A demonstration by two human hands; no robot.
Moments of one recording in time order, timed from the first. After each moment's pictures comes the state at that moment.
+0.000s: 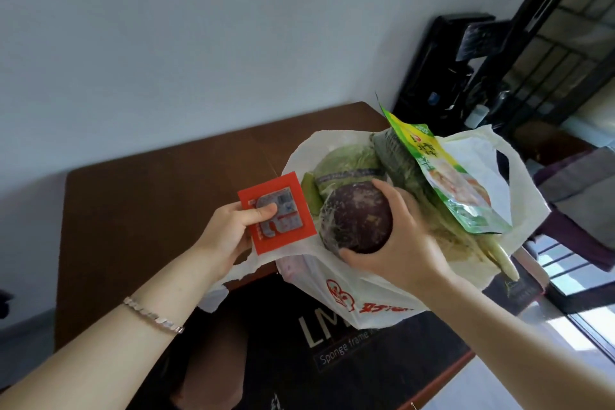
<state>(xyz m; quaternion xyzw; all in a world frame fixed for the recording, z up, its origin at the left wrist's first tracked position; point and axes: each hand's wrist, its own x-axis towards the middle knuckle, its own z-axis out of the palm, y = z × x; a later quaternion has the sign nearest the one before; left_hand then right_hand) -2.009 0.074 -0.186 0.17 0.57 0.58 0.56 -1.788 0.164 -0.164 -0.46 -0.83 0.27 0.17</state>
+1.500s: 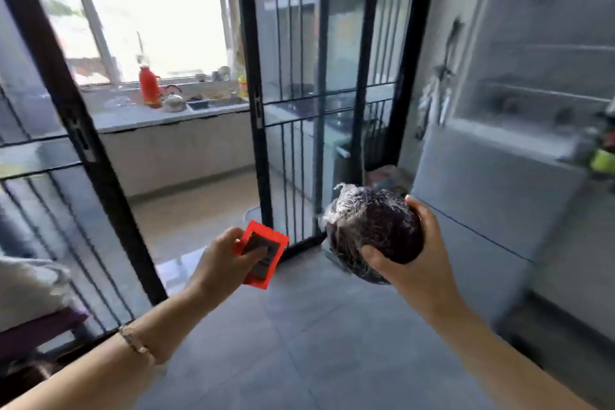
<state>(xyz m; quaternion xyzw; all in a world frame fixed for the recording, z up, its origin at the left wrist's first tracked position) -1.055 0.114 -0.080 0.82 0.23 0.18 0.50 -0.969 -0.125 -0.065 -0.74 -0.24 -0.07 0.63</state>
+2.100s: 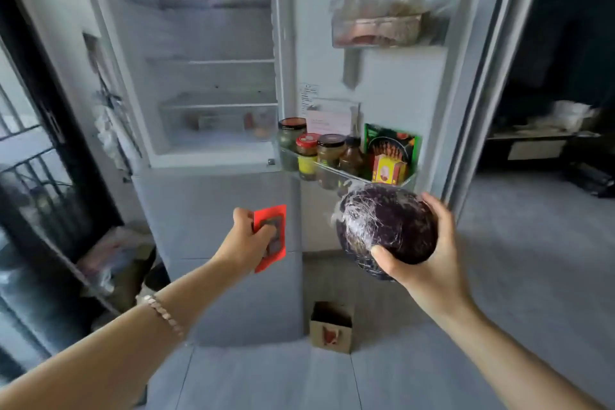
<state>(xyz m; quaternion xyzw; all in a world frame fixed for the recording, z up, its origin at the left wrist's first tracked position) -0.636 -0.168 -0.053 0.79 -0.22 -0.14 0.56 -0.824 -0.325 -0.047 -0.74 0.14 -0.44 0.49</state>
